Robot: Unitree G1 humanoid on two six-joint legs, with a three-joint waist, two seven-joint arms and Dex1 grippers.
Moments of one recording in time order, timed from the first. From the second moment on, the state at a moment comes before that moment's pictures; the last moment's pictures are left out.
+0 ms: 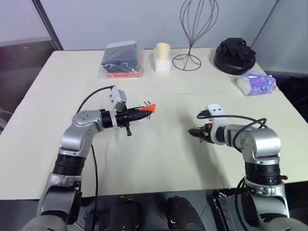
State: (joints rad) left arm -0.55 0.43 -0.02 0.07 -0.41 0.36 -1.08; right arm -0.53 -0.40 -0.10 -0.20 0.20 1.43 0.42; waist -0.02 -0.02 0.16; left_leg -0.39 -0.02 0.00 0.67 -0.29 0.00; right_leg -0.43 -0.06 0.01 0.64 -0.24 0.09
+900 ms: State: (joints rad) left arm -0.99 0.40 0.01 0.70 -0.44 0.34 -1.24; right arm -0.92 -0.05 -0.36 0.09 0.54 0.71 0.39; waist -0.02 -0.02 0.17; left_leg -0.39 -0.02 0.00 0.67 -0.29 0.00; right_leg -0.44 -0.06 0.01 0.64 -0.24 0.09
